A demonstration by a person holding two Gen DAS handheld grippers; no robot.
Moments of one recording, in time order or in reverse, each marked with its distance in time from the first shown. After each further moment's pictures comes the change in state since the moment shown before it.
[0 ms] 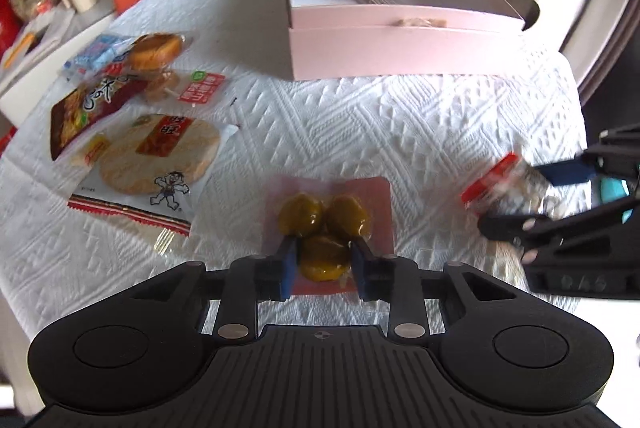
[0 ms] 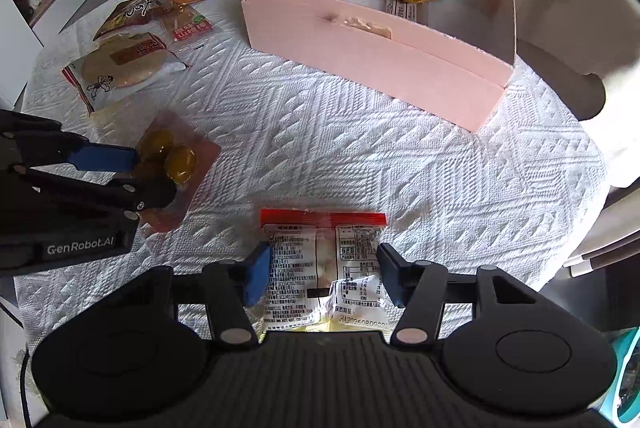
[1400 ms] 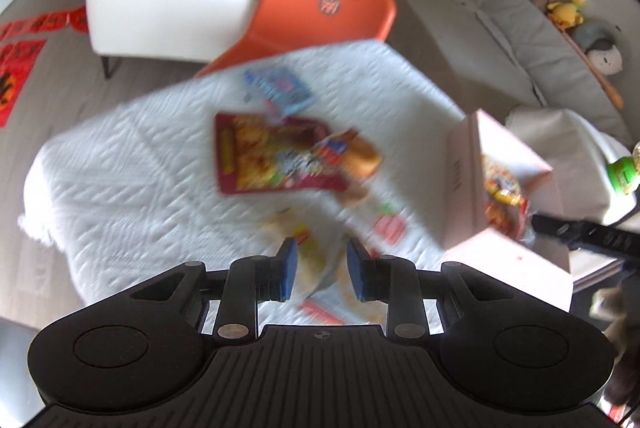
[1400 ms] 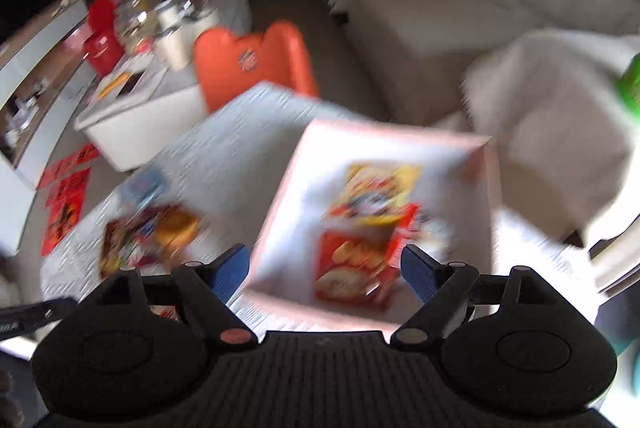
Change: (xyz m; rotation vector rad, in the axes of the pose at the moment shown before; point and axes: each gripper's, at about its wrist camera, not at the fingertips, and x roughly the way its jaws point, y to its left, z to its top) left arm -0.059 0.212 0.029 -0.564 -0.122 -0.103; right arm -0.033 -0.001 0.156 0.229 -0.197 0.028
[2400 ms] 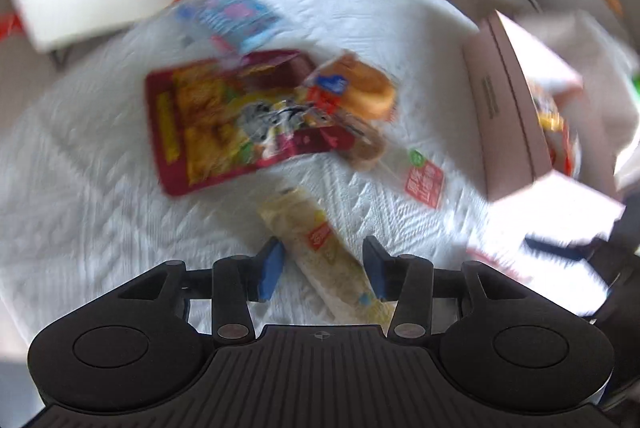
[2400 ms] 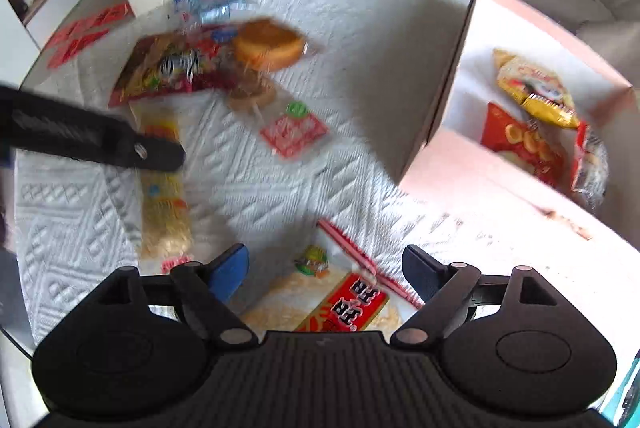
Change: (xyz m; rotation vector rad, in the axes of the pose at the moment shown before) left arm 0.097 -0.018 0.012 0.257 0.200 0.006; right arm 0.081 0.101 -0.079 -0.247 0.182 -0.057
